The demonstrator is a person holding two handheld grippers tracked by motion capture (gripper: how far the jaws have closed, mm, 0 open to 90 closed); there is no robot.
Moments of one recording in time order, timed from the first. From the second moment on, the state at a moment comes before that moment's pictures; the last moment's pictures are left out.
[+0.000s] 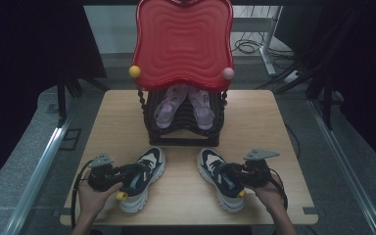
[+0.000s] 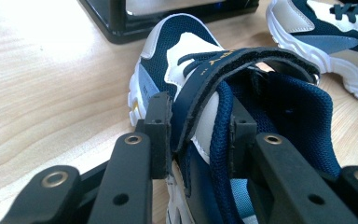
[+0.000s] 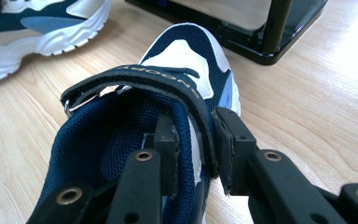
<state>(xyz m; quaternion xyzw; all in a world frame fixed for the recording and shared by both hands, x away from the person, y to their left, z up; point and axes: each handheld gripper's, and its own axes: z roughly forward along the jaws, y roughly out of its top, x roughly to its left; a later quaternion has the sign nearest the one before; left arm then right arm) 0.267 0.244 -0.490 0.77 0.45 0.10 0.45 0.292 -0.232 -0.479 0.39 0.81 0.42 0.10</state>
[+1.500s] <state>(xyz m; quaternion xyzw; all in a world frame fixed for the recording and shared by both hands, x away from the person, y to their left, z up) 0.248 0.289 -0.475 0.70 0.48 0.13 0.51 0.260 -0.284 -0.475 0.45 0.69 0.54 0.17</state>
